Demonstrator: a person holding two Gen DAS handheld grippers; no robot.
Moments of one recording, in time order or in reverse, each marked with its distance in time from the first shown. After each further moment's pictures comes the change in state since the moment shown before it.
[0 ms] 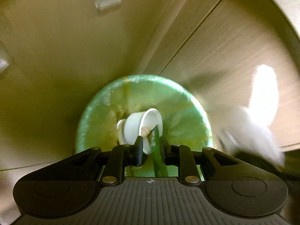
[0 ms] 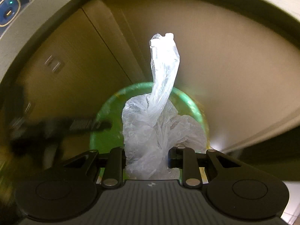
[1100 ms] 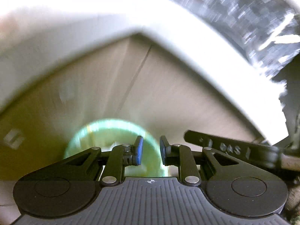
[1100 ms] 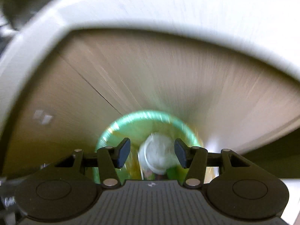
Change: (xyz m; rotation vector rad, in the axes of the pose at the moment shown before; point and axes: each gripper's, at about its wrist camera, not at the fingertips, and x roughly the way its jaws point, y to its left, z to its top) left arm -0.122 -0.048 -0.010 0.186 -0.291 -0.199; right arm -0.042 0.019 0.030 0.135 -0.155 -0.097
